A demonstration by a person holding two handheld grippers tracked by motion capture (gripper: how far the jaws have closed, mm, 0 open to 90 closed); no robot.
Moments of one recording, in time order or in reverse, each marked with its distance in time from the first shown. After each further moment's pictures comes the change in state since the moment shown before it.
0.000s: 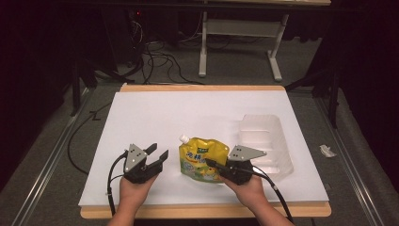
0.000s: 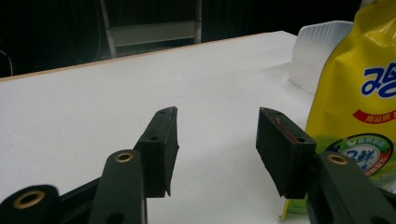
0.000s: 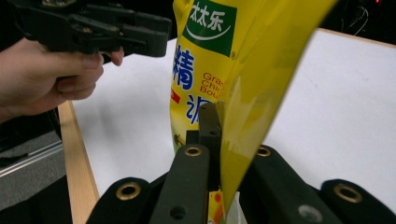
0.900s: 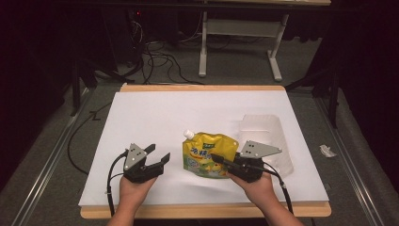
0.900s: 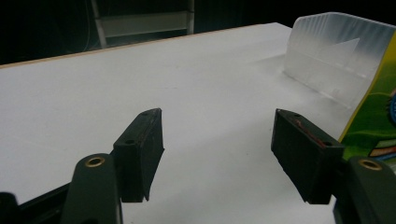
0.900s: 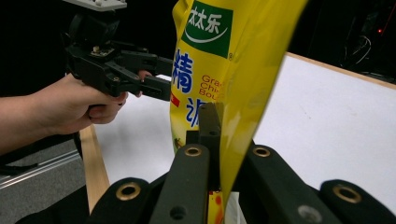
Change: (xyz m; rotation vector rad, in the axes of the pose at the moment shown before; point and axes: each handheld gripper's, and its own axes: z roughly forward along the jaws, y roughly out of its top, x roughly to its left) left arm 0.004 -0.002 0.002 0.034 -0.037 -0.013; right arm -0.002 0.023 -0.032 -0.079 0.041 -0.037
